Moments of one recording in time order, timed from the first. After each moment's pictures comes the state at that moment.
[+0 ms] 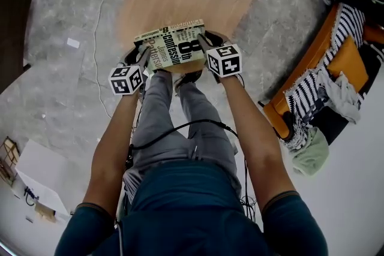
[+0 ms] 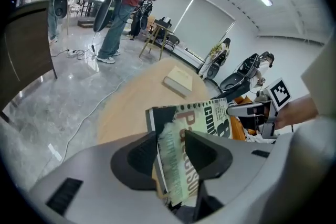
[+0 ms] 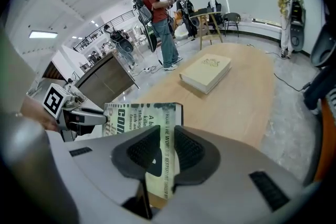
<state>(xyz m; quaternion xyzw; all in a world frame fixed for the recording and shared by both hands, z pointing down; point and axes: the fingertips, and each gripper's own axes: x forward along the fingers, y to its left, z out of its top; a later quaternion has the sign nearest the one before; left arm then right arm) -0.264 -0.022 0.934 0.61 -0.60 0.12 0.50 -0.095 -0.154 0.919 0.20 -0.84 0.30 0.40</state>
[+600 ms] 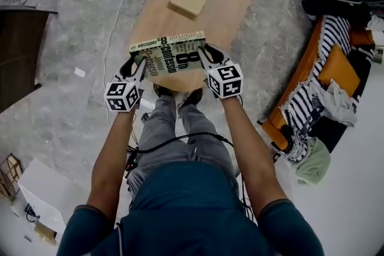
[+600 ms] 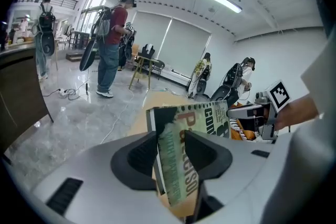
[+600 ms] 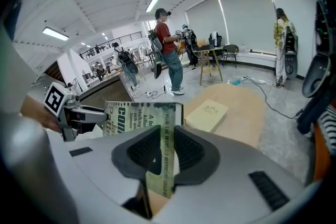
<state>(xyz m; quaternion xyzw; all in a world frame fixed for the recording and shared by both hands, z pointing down) -0.307 -0.068 0.770 0.67 -0.63 0.10 0.37 -0.124 -0.182 0.756 0.25 -0.90 0.22 0.30</state>
